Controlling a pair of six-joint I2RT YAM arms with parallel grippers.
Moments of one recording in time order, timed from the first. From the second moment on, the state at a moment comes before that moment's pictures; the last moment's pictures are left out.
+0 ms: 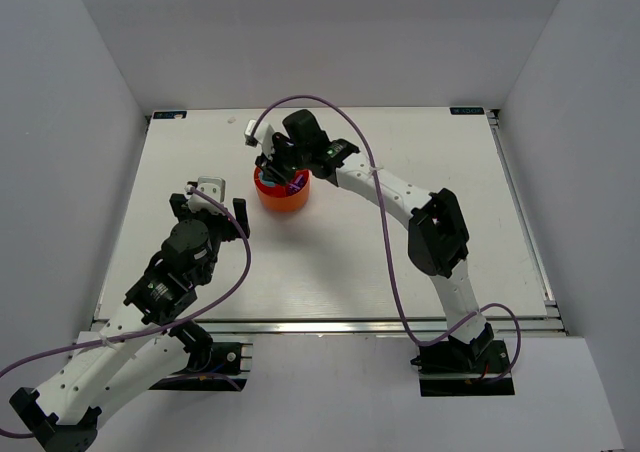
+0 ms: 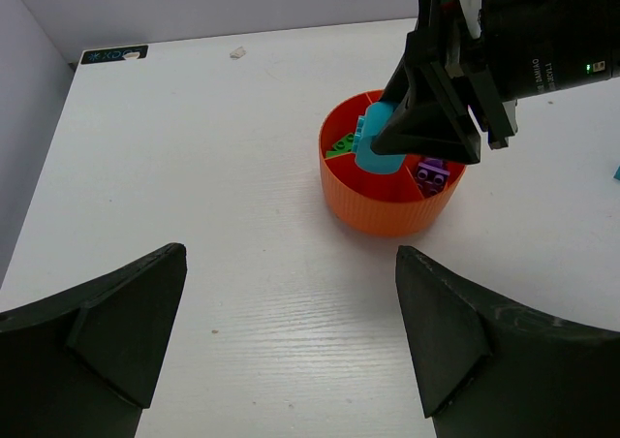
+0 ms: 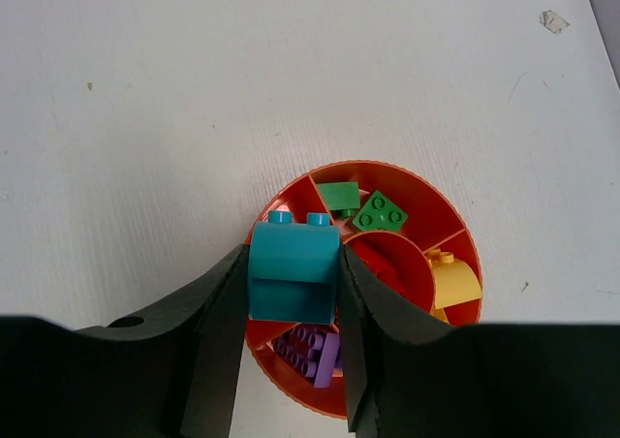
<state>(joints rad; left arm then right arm) -0.69 0.61 0.70 -0.24 -0.62 -0.03 0.82 2.17 2.00 -0.39 -0.36 -0.44</state>
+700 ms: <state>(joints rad) -0.69 0.61 0.70 -0.24 -0.62 -0.03 0.81 2.17 1.96 -0.41 -0.43 -0.34</state>
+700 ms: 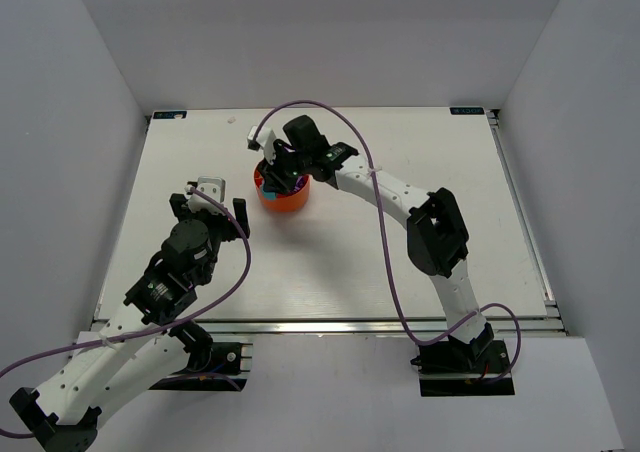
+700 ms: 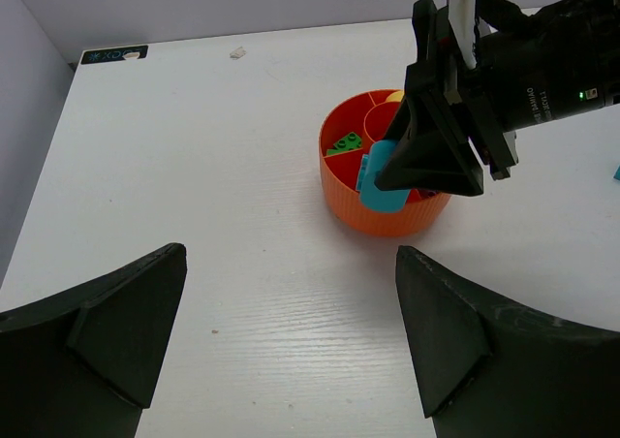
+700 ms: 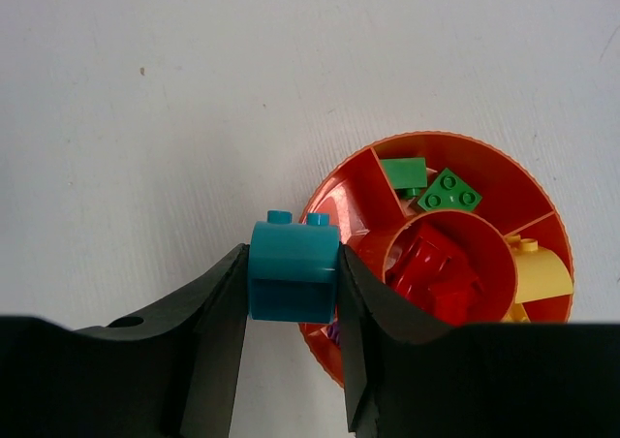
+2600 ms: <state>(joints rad) -0.69 0.69 0.70 -0.22 -0.29 -0.02 0.32 1.76 1.49 -0.34 -0.41 -0.03</state>
